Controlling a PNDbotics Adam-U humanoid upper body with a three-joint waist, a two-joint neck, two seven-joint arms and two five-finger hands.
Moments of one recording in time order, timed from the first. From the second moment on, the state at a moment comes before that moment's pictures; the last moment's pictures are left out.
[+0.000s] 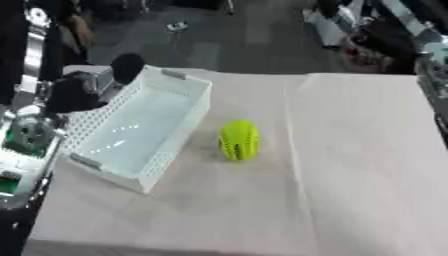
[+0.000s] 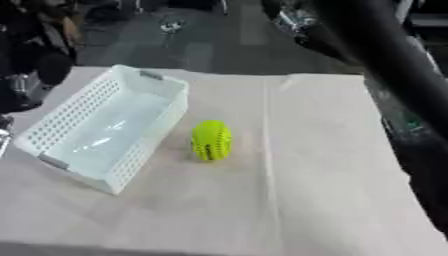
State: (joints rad) left arm -0.32 0.48 -0.06 -1.99 -0.31 -0.19 0.28; right arm -0.76 -0.40 0.27 -1.62 0.64 0.08 0.24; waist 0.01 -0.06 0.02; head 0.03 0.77
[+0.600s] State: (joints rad) left arm -0.33 0.48 -0.06 -1.99 -0.31 -0.19 0.28; right arm -0.72 -0.29 0.32 -1.50 0.75 0.07 0.25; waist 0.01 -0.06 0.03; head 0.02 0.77
